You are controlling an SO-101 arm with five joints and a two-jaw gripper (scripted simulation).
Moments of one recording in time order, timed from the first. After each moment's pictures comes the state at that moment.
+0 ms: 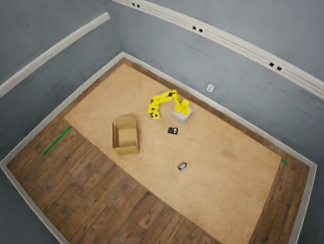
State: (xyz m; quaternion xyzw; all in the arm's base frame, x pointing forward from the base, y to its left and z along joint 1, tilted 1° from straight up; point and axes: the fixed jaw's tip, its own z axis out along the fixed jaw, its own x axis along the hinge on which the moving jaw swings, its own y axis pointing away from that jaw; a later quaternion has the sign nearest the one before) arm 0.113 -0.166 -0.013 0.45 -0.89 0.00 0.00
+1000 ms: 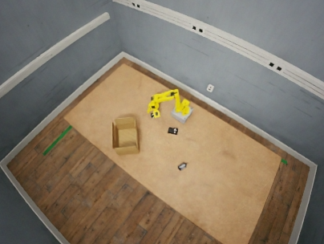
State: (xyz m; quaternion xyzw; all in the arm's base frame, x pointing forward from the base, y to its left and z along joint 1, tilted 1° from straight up) arm 0.112 -0.164 0.012 0.45 -0.89 0.00 0.00
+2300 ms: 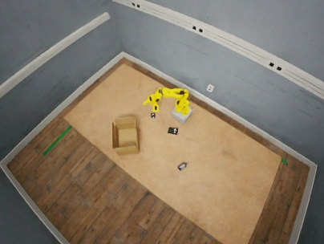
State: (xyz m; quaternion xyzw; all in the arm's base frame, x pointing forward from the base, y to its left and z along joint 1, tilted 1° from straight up) arm 0.130 -0.189 0.106 0.43 -0.87 0.24 -0.04
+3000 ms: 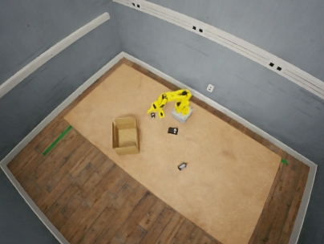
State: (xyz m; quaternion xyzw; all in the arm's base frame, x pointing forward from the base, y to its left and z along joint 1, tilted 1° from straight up) arm 0.163 -0.137 0.102 0.53 -0.81 0.23 -0.07
